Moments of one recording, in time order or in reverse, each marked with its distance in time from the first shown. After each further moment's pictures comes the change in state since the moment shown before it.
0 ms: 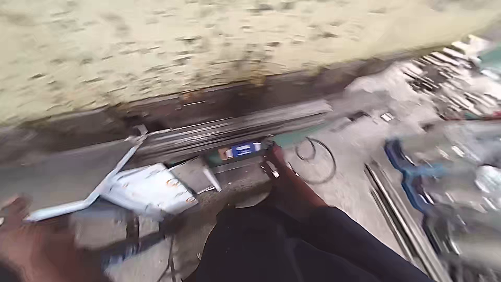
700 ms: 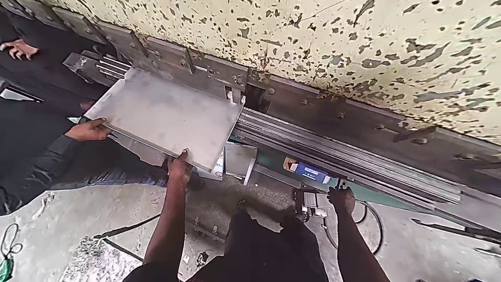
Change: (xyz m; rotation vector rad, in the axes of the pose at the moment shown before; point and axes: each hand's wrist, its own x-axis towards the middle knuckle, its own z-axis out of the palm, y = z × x) left_hand -0.066 -0.122 0.014 -0.311 0.367 -0.377; right_hand 0.020 -0.004 0.023 0.024 0.037 0.080
